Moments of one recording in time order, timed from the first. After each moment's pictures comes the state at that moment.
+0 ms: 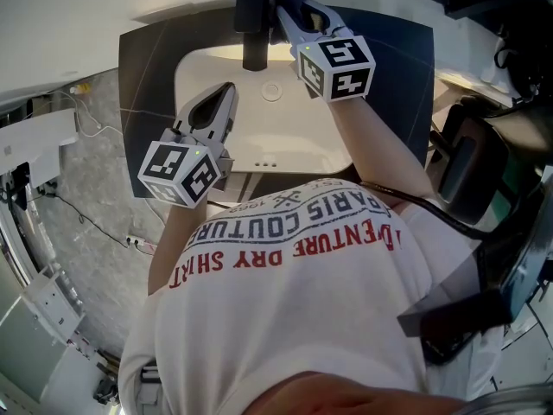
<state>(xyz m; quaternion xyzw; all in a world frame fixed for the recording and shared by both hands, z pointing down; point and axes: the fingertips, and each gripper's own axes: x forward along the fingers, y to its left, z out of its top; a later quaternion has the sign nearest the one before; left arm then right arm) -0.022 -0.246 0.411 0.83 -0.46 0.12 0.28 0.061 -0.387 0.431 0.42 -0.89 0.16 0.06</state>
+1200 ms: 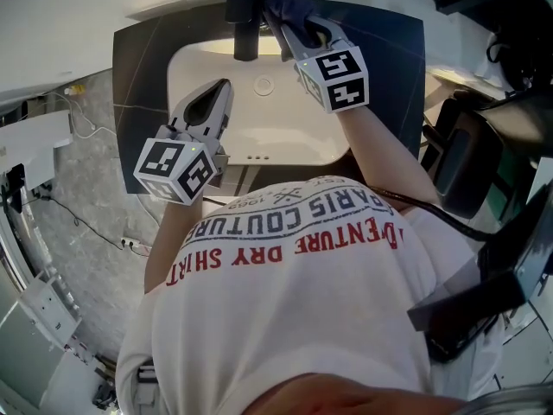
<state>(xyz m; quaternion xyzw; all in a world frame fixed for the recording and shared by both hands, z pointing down) -0.016 -0.231 0.408 0.84 -0.46 0.11 0.26 0.082 -0.342 0.466 0.41 -0.89 0.13 0.17</state>
